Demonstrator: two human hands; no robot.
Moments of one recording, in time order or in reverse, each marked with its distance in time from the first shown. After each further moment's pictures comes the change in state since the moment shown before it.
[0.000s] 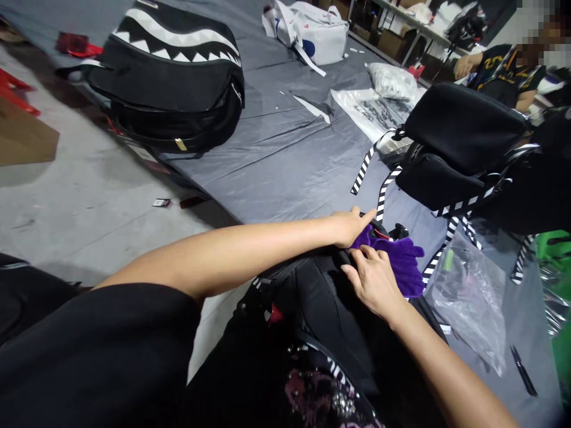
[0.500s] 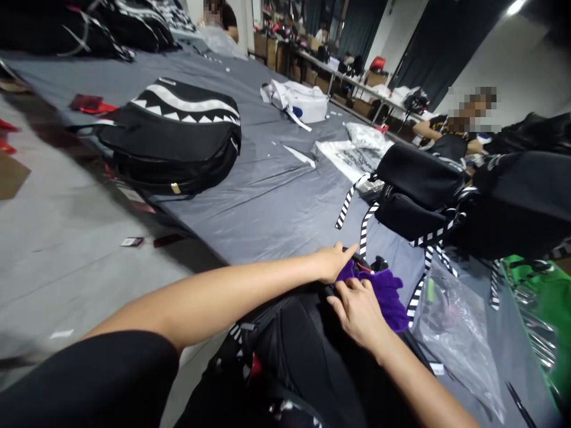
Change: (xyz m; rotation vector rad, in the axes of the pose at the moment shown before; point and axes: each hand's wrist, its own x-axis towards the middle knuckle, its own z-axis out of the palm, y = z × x) left_hand 0.001 -0.001 0.003 0.020 0.063 0.033; right_hand 0.008 -0.005 -0.013 -0.016 -0.022 0.013
